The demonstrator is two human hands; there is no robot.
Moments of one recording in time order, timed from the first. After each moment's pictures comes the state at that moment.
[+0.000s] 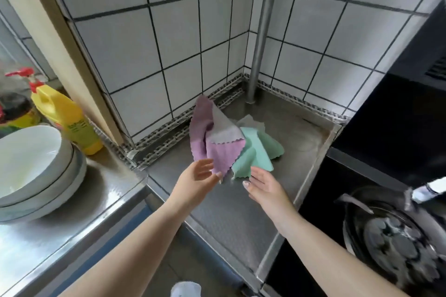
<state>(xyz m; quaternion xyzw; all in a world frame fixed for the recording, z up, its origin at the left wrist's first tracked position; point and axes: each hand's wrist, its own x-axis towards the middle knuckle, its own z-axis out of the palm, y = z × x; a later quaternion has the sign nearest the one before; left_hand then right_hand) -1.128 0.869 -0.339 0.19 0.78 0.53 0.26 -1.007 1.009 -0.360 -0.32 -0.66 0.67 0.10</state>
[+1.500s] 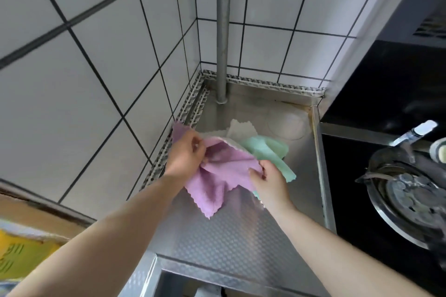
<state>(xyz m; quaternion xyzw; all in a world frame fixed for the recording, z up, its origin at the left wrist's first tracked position) -1.358 0.985 -0.376 0.45 0.79 0.38 0.18 -1.155 1.021 -0.392 -0.53 -0.65 0.46 0.27</state>
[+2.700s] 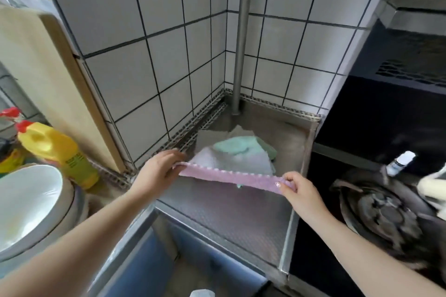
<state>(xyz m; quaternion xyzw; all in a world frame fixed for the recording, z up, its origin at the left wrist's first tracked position) -1.265 0.815 -0.316 0.57 0.78 0.26 -0.03 -0.980 1.005 -0.333 -0.40 -0.79 0.41 0.21</state>
